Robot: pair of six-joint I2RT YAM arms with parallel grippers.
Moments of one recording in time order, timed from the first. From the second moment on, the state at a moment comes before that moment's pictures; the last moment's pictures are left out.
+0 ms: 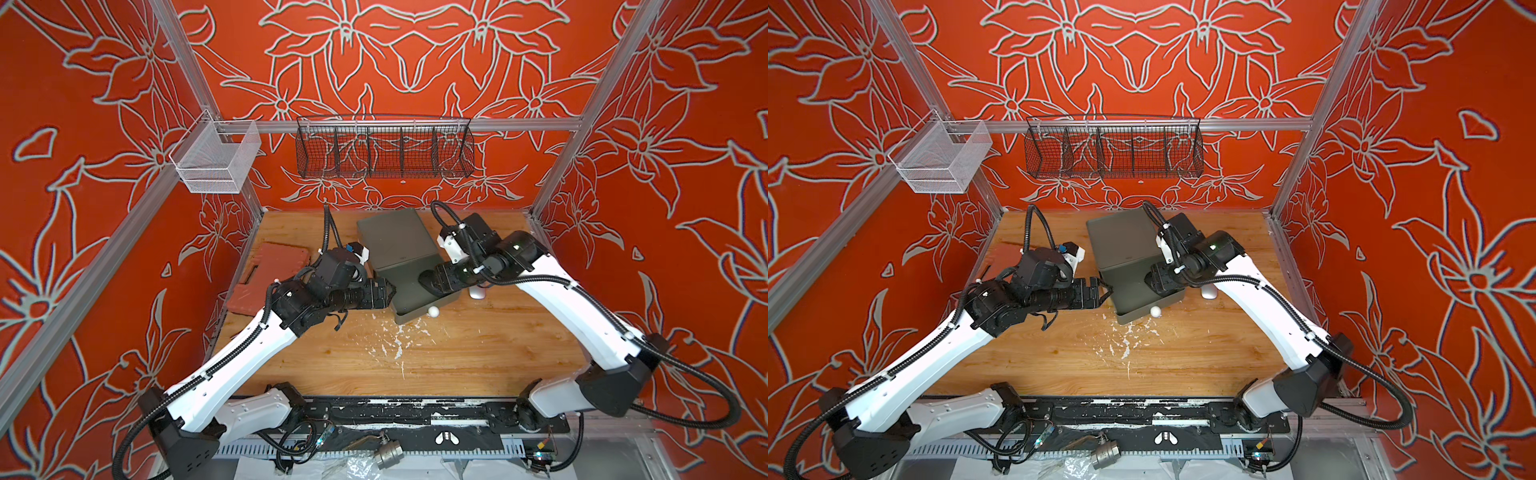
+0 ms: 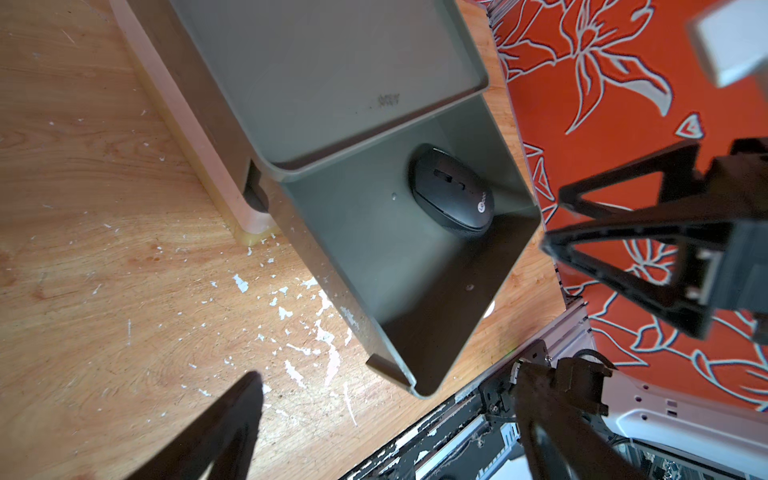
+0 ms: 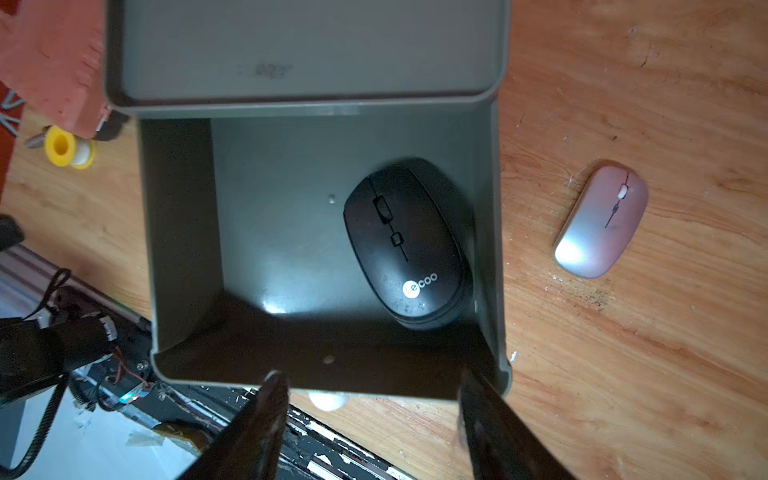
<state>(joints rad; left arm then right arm) -0.65 1.10 1.17 -0.77 0.14 -0.67 0.65 1.50 1.64 -1.25 -0.01 0.34</state>
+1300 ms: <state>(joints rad) -0.65 1.15 1.15 -0.68 0.09 -0.72 0.68 1.73 1.74 -1.29 0.10 0.56</state>
